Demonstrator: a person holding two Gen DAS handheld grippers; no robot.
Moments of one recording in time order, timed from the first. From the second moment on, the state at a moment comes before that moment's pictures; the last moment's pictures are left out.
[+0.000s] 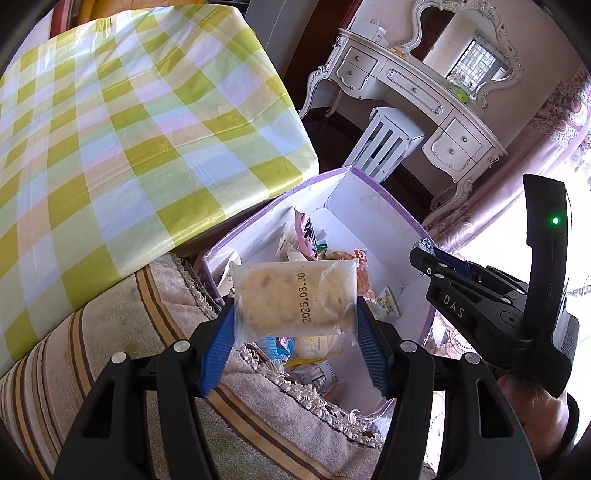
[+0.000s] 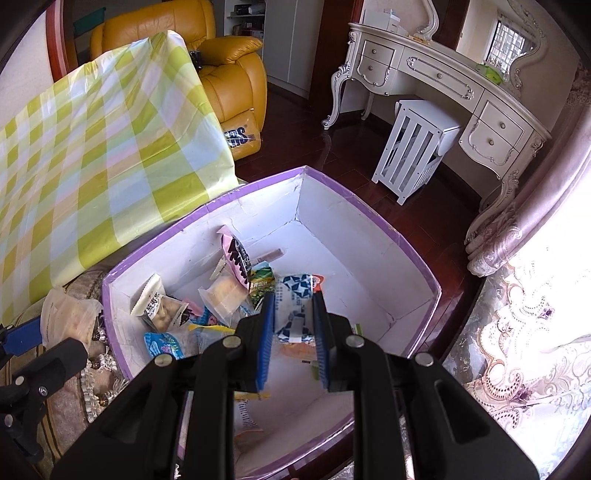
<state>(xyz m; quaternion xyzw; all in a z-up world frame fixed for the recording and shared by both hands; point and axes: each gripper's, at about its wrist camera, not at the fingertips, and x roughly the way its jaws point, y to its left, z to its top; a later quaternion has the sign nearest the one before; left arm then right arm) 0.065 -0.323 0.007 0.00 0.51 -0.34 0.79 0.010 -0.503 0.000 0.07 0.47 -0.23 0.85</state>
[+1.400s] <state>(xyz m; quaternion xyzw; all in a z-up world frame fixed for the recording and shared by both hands) 0.054 -0.297 0.000 -0.06 0.55 -0.35 0.76 -0.013 -0.489 0.000 0.06 0.50 -0.26 0.82</state>
